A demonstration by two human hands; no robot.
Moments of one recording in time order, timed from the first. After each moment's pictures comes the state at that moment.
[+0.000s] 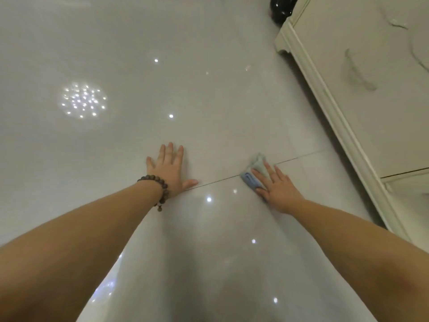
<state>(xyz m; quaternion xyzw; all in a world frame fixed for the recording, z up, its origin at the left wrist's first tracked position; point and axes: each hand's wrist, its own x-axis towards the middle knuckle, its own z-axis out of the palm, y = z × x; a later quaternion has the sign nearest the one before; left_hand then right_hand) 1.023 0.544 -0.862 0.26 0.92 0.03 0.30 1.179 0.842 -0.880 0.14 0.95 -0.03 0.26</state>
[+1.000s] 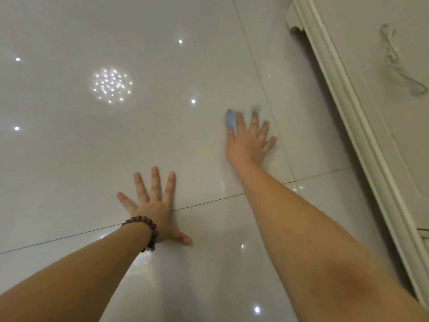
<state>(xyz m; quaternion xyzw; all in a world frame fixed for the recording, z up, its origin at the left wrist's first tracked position) 1.059 0.654 -0.872 0.12 0.89 -0.05 0.44 1.003 0.876 -0.901 0.33 0.93 -0.15 0.09</state>
